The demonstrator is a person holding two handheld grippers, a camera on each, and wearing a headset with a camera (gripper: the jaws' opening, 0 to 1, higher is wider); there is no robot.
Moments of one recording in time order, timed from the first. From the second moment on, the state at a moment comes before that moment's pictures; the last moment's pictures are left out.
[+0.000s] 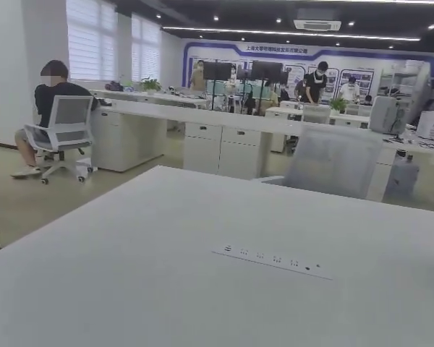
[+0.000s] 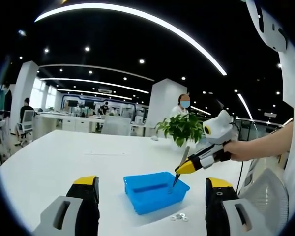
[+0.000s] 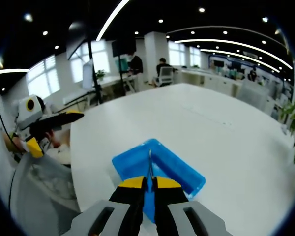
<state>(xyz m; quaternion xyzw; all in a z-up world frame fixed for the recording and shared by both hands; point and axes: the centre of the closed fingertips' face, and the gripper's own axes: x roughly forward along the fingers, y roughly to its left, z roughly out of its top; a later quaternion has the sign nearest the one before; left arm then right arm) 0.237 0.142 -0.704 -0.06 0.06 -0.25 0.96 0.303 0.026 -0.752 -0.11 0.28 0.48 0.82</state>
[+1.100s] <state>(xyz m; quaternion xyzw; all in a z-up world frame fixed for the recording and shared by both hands) 0.236 0.160 -0.729 -0.04 0.08 -0.26 0.96 0.241 0.050 -0.816 -0.13 0.34 0.55 0.75</state>
